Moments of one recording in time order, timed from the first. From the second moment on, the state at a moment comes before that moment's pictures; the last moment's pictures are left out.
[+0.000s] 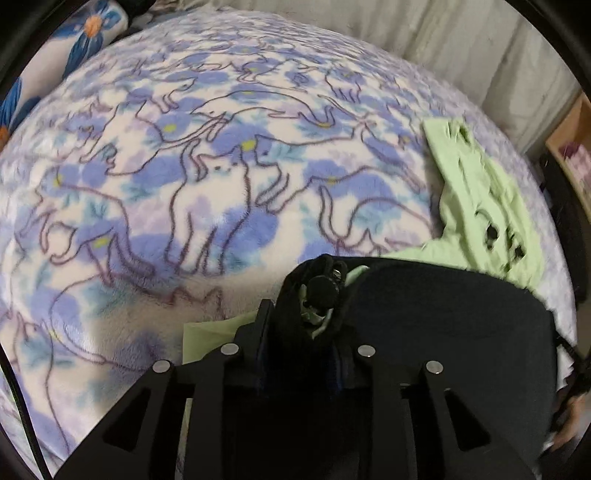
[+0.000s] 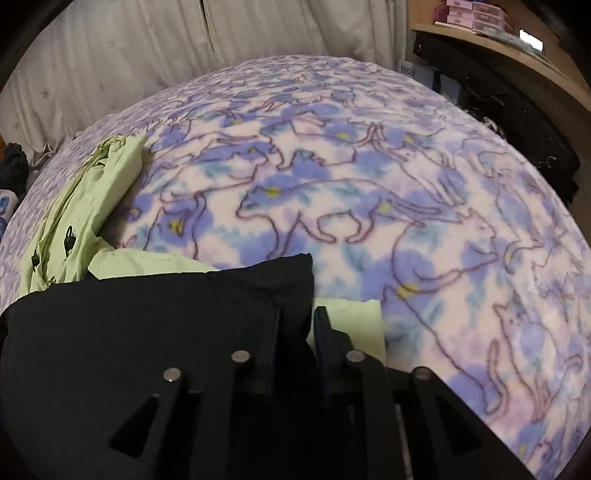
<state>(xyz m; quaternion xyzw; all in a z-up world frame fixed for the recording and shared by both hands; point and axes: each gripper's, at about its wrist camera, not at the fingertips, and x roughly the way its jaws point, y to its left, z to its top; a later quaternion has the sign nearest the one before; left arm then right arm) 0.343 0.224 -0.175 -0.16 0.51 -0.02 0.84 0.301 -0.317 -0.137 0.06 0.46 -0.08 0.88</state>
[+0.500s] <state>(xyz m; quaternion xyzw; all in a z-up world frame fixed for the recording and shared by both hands) 0.298 0.194 -0.125 -0.09 0.46 0.02 0.88 0.278 -0.206 -0.085 0.07 0.42 0.06 0.90</state>
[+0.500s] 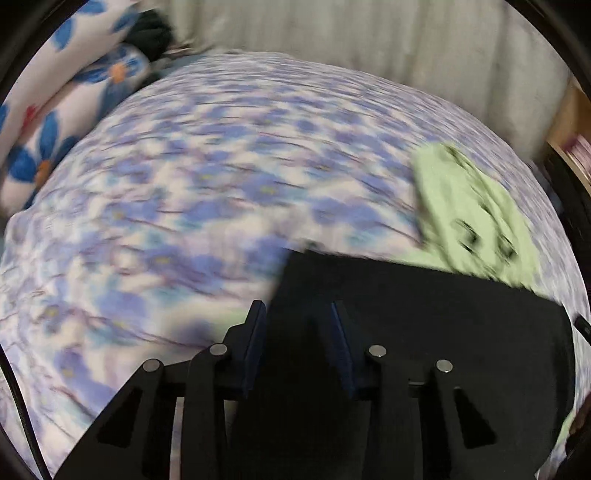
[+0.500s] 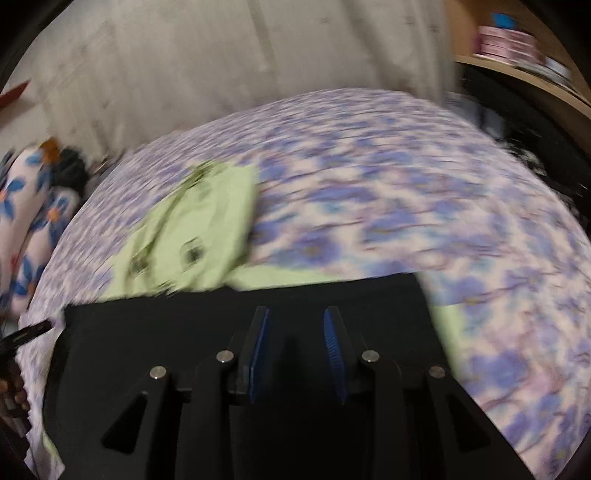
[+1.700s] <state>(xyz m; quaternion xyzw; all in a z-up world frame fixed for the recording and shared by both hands) 0.211 0.111 -0.126 -0.10 0.46 0.01 0.88 0.203 -0.192 -0.091 0.08 0.44 0.06 0.89</state>
